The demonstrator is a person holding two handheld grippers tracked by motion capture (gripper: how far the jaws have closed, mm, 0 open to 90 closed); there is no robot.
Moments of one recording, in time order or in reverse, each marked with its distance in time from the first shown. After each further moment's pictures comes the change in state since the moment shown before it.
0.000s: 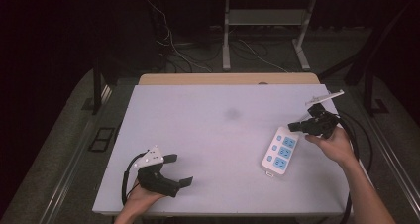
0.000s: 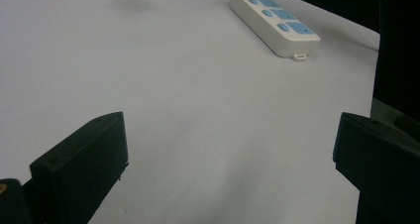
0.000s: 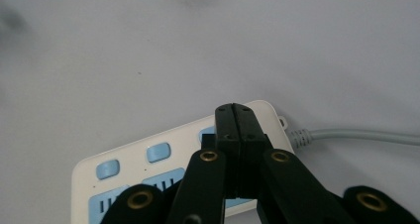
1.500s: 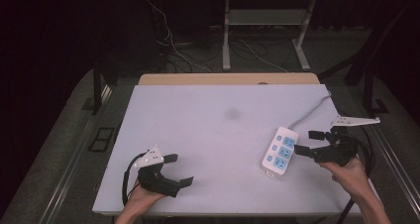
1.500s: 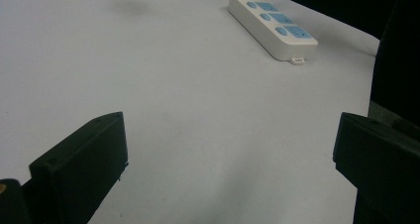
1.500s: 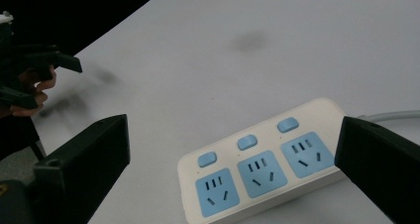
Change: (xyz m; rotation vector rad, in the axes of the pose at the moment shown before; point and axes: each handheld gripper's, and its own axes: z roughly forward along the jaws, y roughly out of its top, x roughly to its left) left arm -0.001 0.000 0.000 -0.010 -0.003 -0.004; right arm 0.052 -0.055 -0.050 -0.267 0.096 0.091
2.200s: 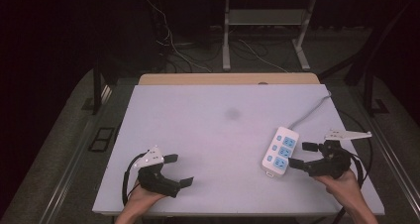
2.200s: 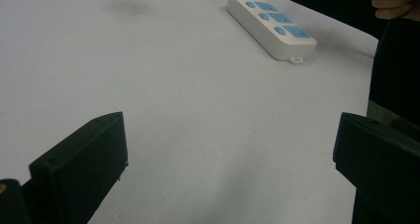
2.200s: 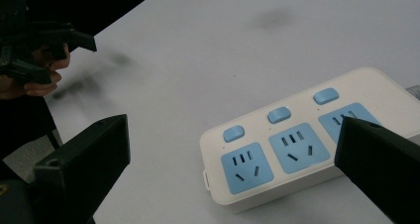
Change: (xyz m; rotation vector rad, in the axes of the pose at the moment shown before) left arm 0.000 0.000 0.000 0.002 -0.004 0.004; right arm 0.013 -0.029 0.012 0.005 0.037 -0.006
